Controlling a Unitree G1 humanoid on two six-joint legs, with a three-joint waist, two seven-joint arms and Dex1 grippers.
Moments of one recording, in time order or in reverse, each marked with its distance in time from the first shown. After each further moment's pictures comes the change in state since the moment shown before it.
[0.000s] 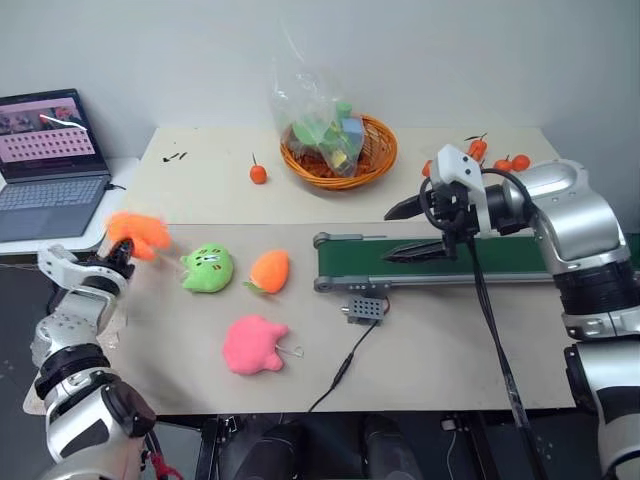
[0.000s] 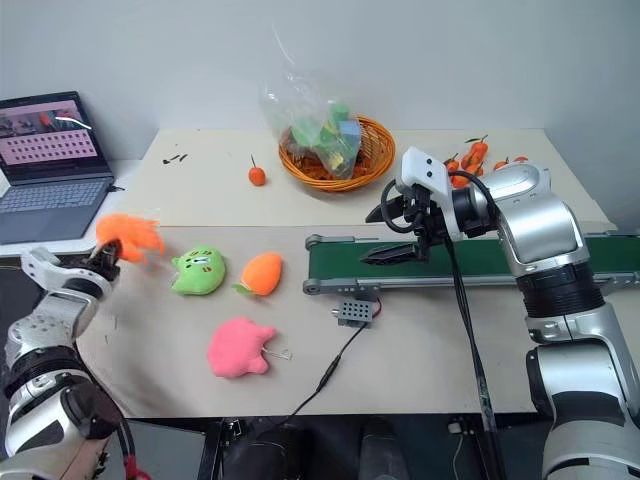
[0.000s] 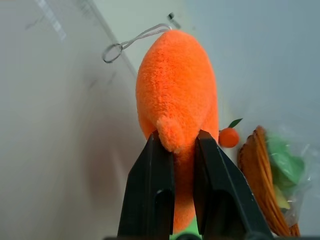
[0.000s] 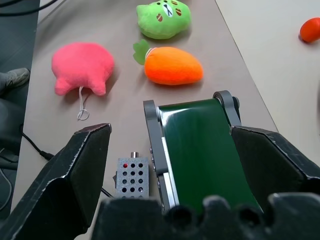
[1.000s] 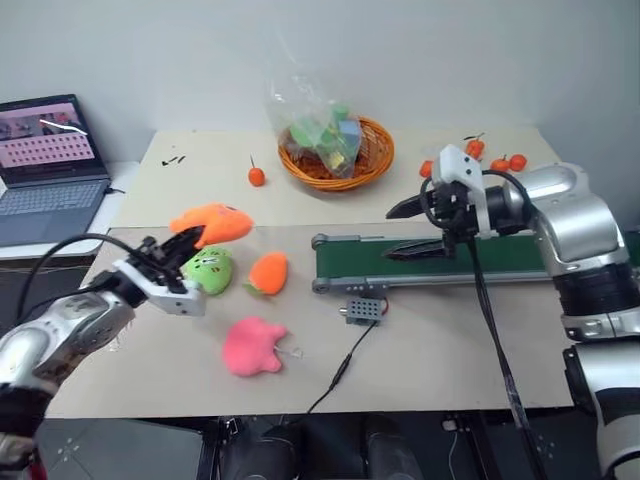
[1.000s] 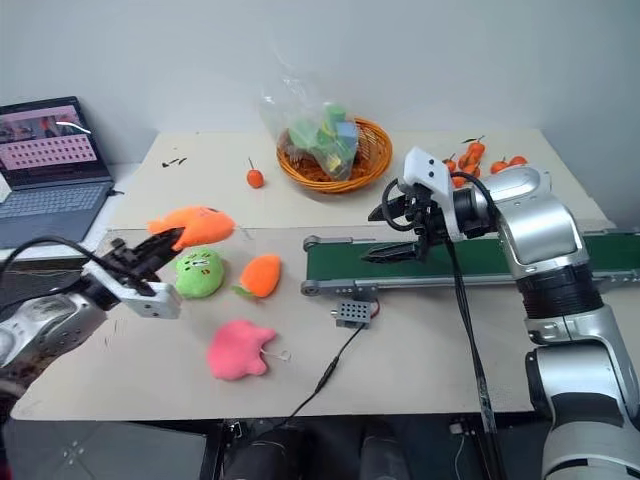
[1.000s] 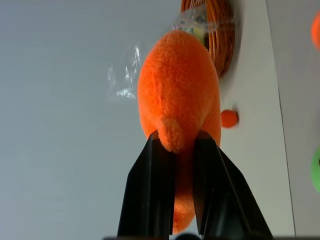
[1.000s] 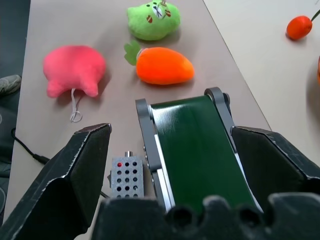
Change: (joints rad) left arm 0.305 0.466 -0.947 -0.462 1.503 -1.235 0.365; right arm 0.013 0.011 -0.014 -0.005 0.003 -0.002 -0.032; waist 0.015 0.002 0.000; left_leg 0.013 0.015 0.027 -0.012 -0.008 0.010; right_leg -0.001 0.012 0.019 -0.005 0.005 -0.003
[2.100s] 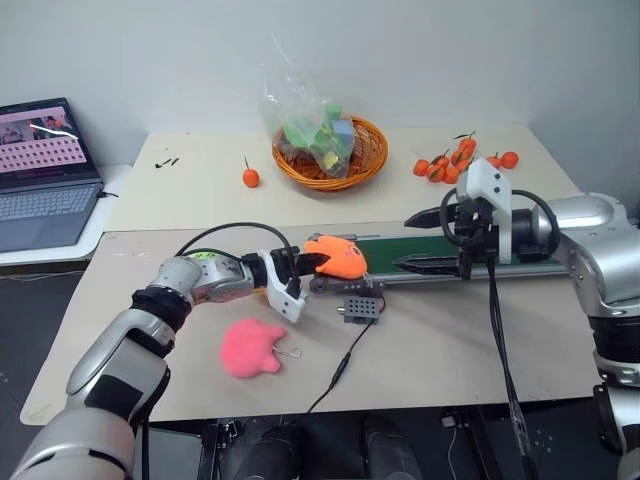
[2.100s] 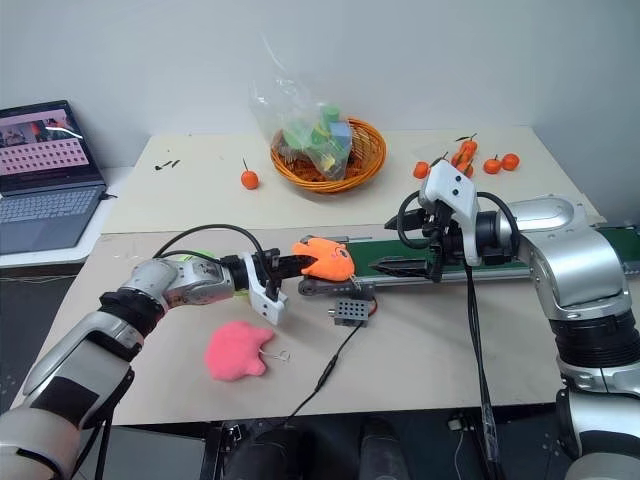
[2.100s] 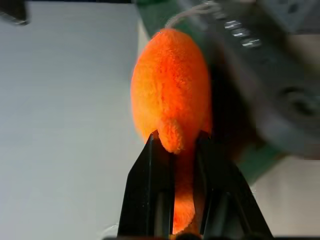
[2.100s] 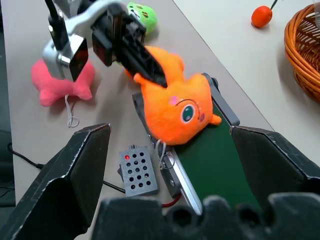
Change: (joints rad) left arm -0.596 -0.398 -0.515 0.647 0.333 -0.305 0.115; right arm 0.223 -0.103 -0.139 -0.320 0.140 0.193 -0.189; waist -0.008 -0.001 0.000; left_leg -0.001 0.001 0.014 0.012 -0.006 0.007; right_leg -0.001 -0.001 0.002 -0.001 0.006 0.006
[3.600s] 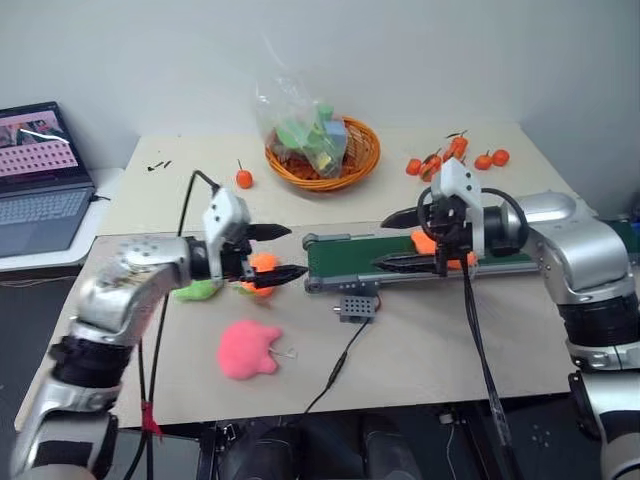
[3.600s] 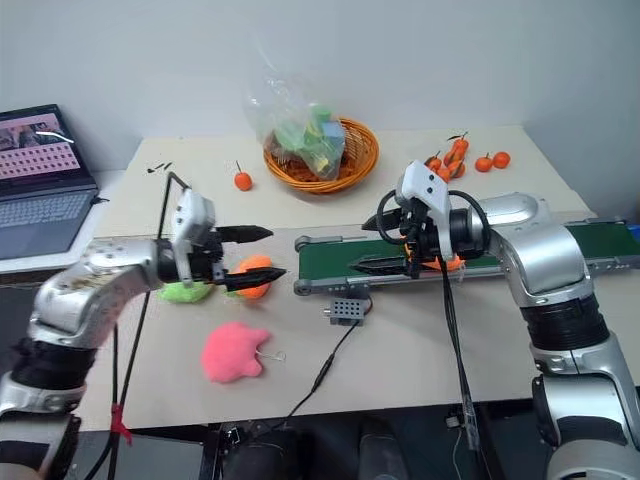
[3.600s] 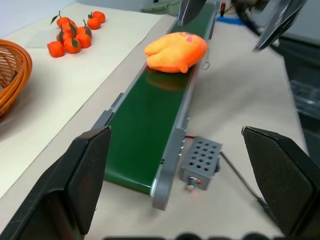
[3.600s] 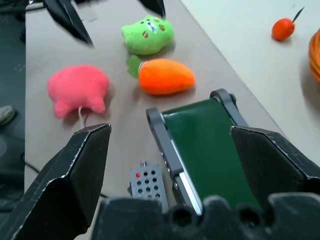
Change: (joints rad) left arm 0.398 0.213 0.624 -1.017 -1.704 1.602 -1.148; right arm -0.088 0.070 0.093 0.145 -0.019 -0.086 0.066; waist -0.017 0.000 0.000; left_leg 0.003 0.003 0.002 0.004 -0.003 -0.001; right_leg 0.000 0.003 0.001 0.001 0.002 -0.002
